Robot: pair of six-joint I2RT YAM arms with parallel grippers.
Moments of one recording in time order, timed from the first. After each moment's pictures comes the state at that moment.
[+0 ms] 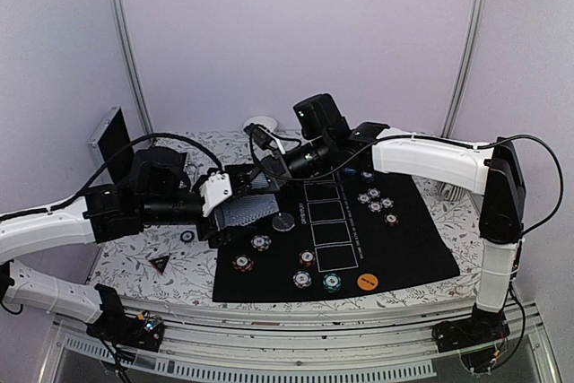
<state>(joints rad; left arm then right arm) -0.92 1.08 0.80 -0.18 0.13 0.50 0.91 1.97 1.72 -0.28 -0.87 0.53</state>
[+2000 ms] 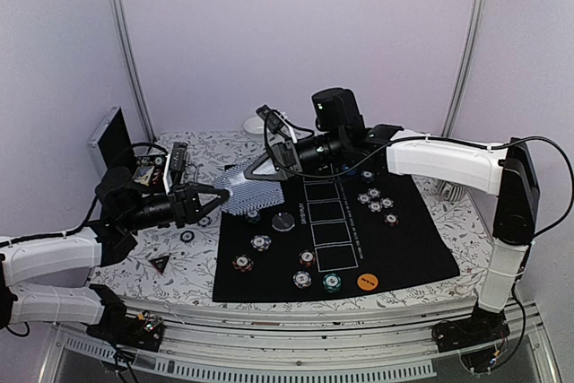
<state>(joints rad) -0.57 1.00 0.39 0.69 0.66 -0.65 0.88 1.88 1.60 -0.06 -0.86 0.54</state>
